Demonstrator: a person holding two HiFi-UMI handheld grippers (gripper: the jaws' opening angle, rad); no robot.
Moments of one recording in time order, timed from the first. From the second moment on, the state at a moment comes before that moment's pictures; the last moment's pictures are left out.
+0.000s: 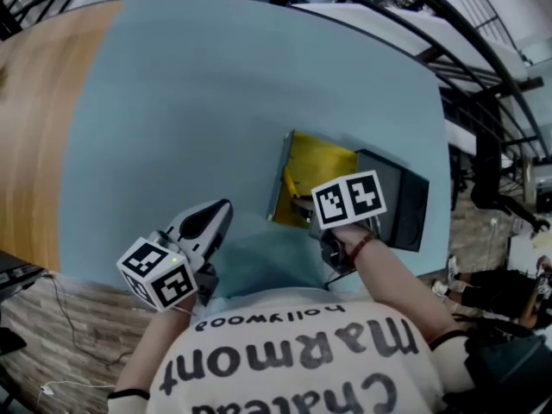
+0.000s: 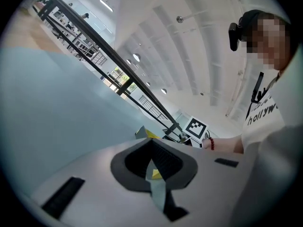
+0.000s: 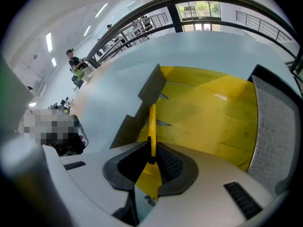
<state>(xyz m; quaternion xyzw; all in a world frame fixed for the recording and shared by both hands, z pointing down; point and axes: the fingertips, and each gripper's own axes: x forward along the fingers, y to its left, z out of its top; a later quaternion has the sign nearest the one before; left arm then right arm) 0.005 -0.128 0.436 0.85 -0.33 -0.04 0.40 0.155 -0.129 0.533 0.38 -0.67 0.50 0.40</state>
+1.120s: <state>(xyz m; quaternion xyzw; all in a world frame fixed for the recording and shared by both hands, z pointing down) -0.023 -0.101 0.432 0.83 -0.39 -0.05 0.39 0.154 -0.129 0.545 0.36 -0.66 0.50 0.43</state>
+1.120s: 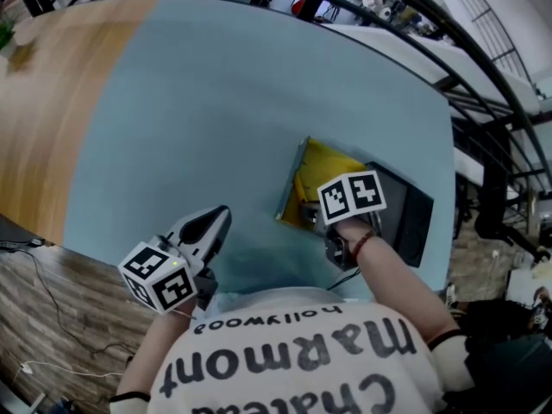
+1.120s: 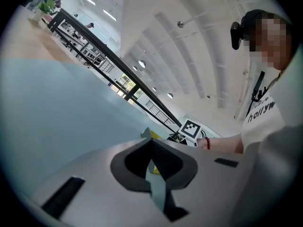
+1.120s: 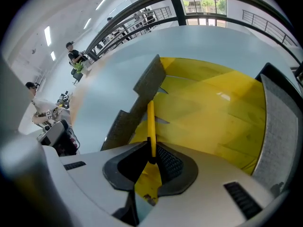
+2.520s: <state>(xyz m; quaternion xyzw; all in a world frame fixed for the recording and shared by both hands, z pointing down) -0.048 -0.094 0.425 0.86 -0.34 -0.01 0.37 0.146 -0.128 0.548 0.33 -0.67 0.50 0.43</state>
